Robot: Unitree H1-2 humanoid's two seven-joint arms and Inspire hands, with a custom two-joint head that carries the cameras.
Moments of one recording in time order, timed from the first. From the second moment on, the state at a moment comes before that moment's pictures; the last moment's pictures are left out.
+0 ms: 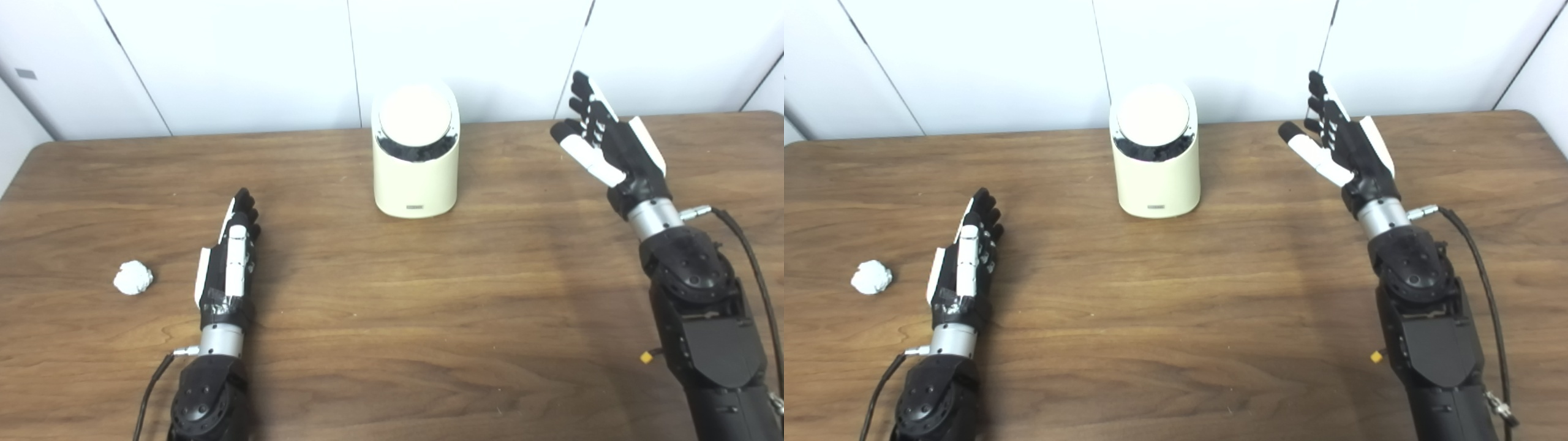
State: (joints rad) left arm -0.02 0.05 0.11 -0.05 -0.12 -0.02 -0.02; right arm -0.35 -0.30 -0.03 -0.08 -0.06 0.17 0.11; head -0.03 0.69
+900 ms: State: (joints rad) left arm -0.01 0.04 0.10 -0.04 -0.12 -0.04 -0.02; right arm -0.64 -0.30 0.21 -0.05 -0.38 0.42 0.19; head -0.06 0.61
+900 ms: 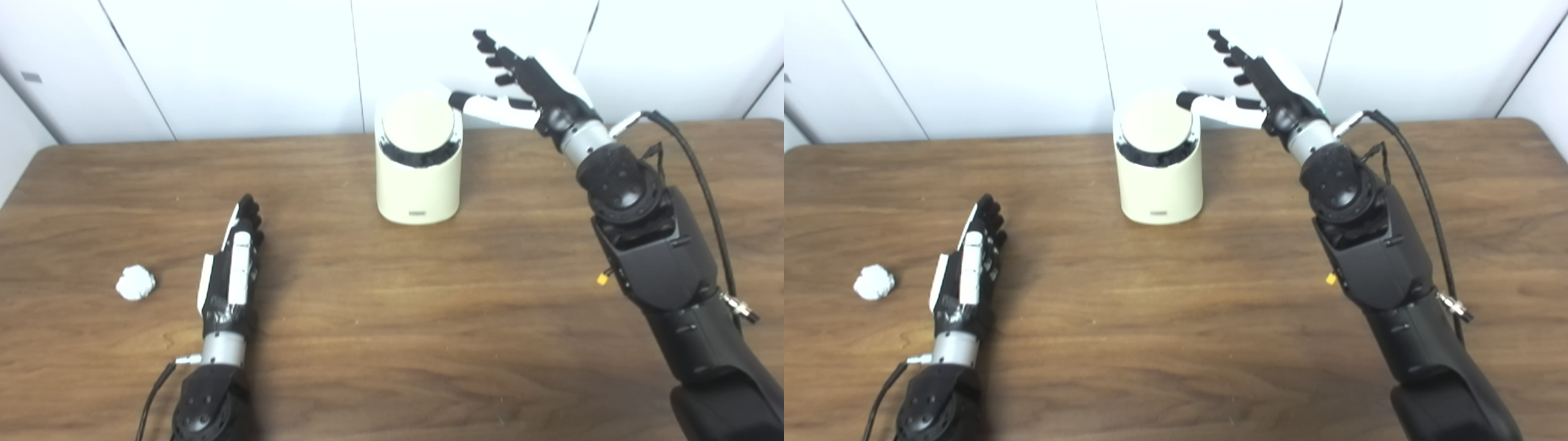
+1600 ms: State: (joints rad) left arm -0.01 0.04 0.09 -0.04 -0.12 -0.04 -0.02; right arm -0.74 -0.25 0.27 0.13 -0.45 0.36 0.19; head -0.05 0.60
